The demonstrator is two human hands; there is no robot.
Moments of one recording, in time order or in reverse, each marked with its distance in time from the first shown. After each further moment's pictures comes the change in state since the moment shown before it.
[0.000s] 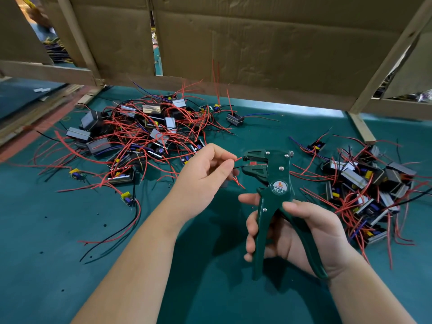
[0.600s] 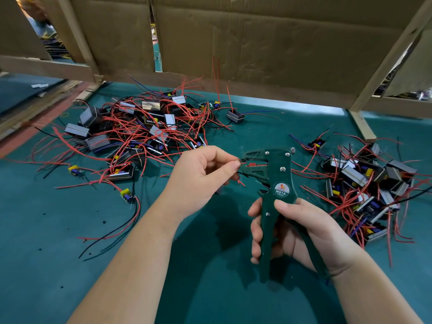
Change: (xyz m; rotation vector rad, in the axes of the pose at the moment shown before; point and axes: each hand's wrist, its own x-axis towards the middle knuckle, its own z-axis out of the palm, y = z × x) left_hand -0.003 0.009 -0.001 -0.029 0.029 -0.036; right_hand -0.003 0.000 -0.003 -0.160 0.083 0.004
